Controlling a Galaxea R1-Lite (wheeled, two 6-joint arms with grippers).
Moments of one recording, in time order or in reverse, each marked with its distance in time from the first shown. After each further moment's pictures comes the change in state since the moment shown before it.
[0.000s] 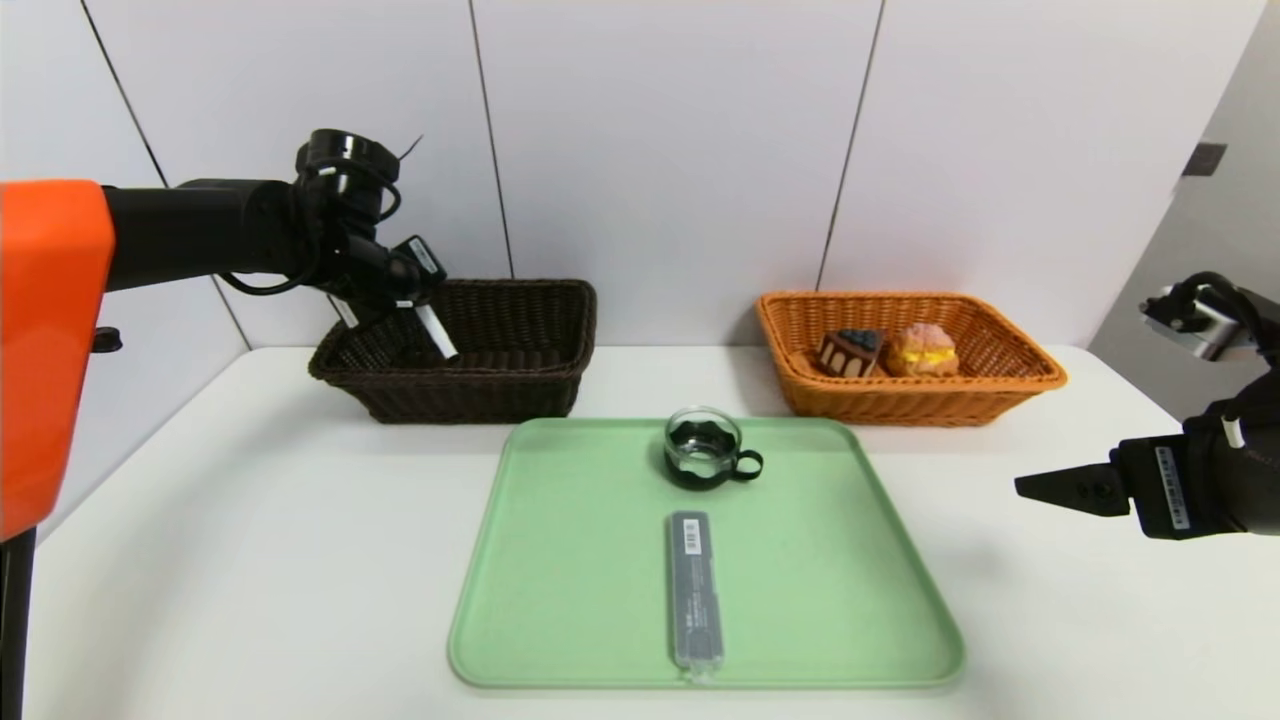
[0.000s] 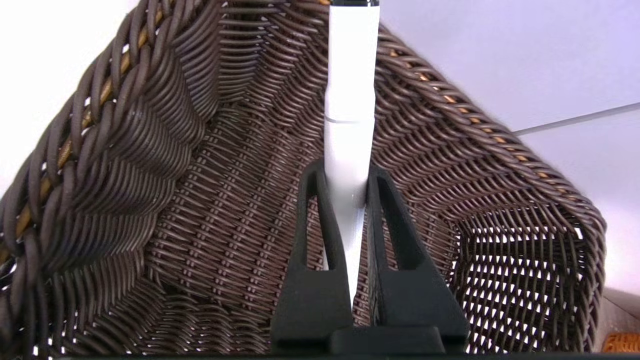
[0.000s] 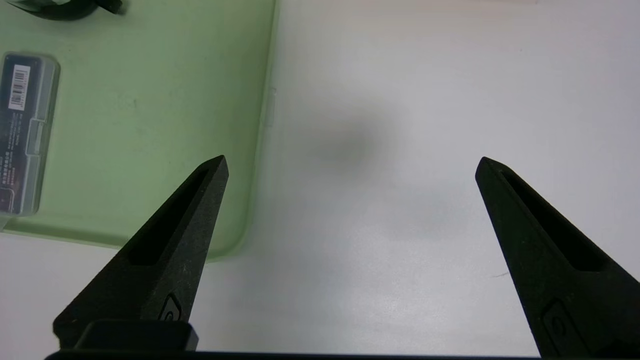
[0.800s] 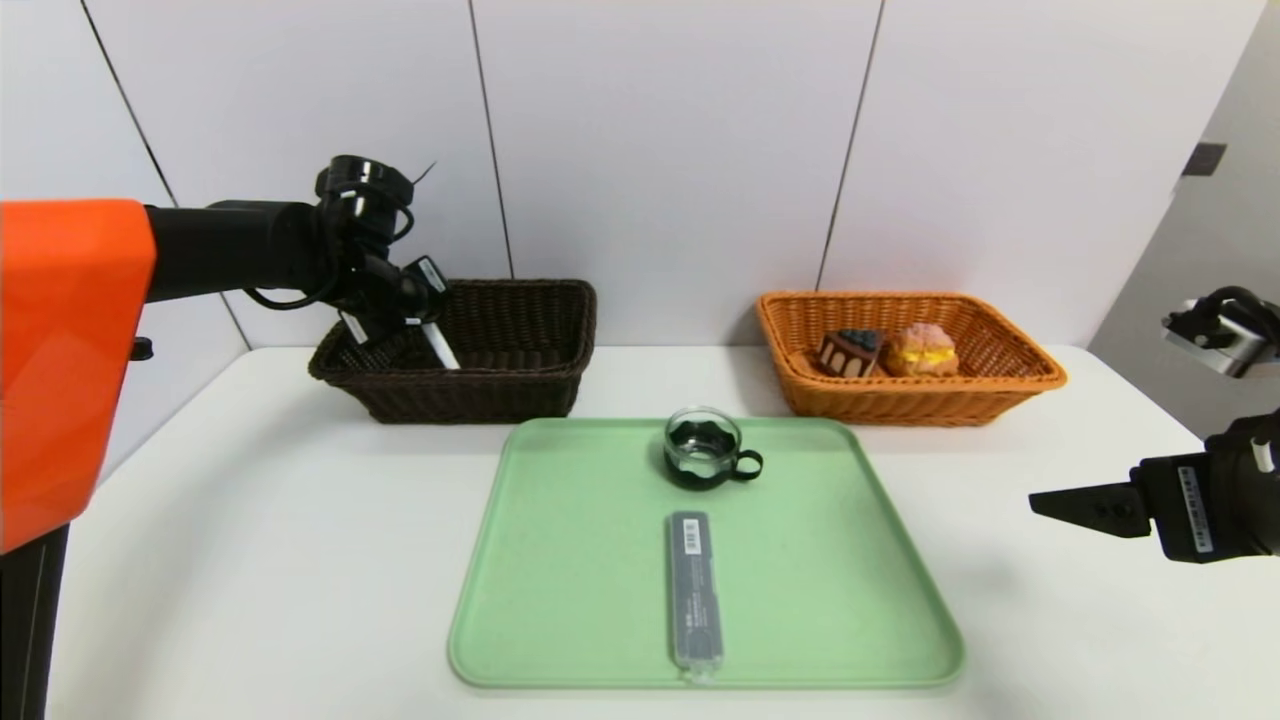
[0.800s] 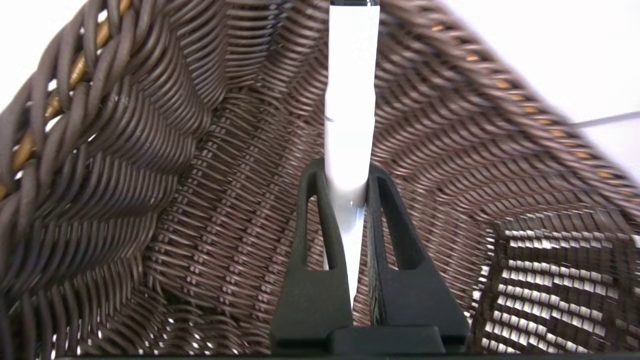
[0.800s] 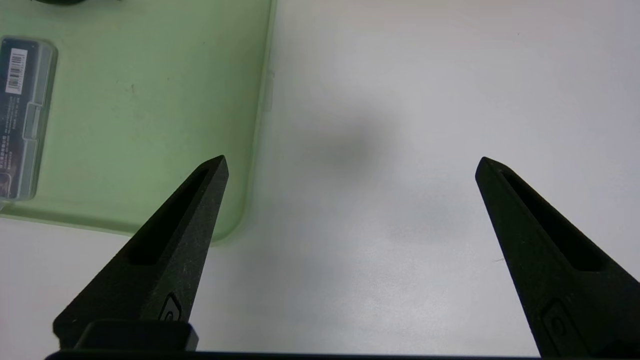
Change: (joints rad) left arm 0.003 0.050 -0.001 0.002 0.002 0.004; right arm -0.001 -0.042 0.039 0.001 -0.002 0.000
